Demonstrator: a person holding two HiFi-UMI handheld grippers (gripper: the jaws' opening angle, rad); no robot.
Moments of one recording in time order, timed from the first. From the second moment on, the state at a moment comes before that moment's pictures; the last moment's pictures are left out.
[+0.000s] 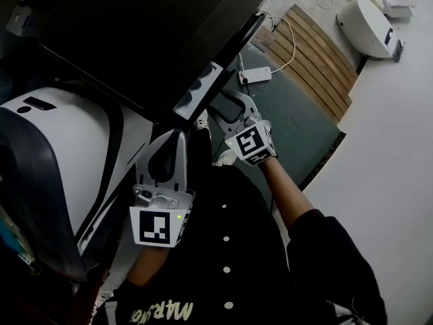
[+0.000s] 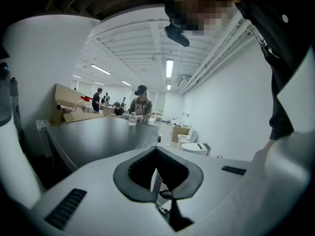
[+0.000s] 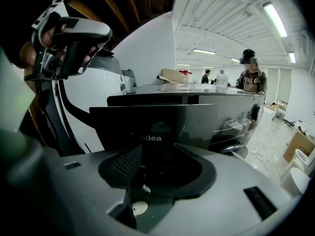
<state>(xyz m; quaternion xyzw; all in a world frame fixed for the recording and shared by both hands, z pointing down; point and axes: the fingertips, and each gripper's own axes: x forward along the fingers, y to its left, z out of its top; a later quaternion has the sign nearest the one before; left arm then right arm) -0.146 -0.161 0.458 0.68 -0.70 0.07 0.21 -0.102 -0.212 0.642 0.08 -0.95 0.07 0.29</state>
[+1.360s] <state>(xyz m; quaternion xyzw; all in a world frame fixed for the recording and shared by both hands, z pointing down) -0.176 -0.154 0.466 0.66 -0.72 0.07 0.22 -0.151 -0.222 0.637 0.08 -0.96 0.09 0.26</state>
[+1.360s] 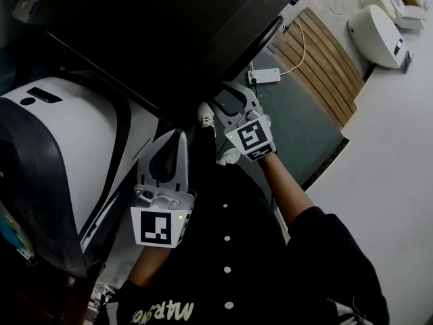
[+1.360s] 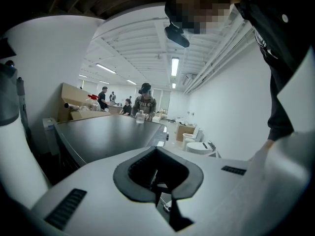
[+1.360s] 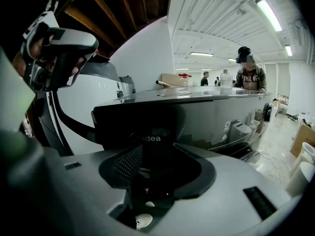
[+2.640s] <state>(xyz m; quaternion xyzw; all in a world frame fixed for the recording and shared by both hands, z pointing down) -0.183 -0.171 0.461 0.68 -0.71 0.09 0.19 -0.159 -0.222 0.638 0.09 -0.96 0.09 0.26</state>
